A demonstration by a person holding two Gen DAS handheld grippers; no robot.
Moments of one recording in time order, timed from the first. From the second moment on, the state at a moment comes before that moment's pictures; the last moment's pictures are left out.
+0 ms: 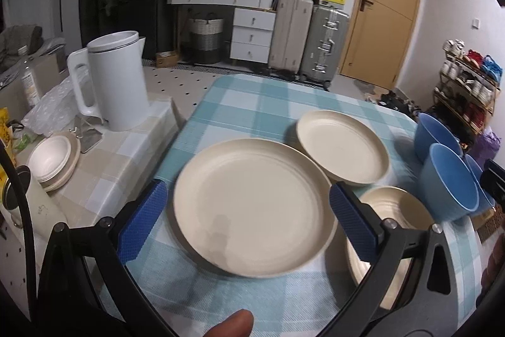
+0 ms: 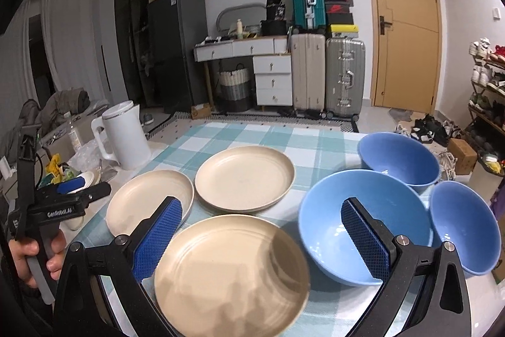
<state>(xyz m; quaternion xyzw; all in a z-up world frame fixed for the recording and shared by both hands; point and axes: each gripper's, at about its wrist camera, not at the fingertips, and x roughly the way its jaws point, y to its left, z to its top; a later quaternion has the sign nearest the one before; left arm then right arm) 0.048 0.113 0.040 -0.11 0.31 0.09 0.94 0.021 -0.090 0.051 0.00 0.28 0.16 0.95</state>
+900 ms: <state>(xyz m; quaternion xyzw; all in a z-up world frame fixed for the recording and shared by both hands) 0.093 0.183 -0.027 -0.14 0.37 0.12 0.91 0.099 0.022 -0.003 -0.04 0.36 0.22 0.91</state>
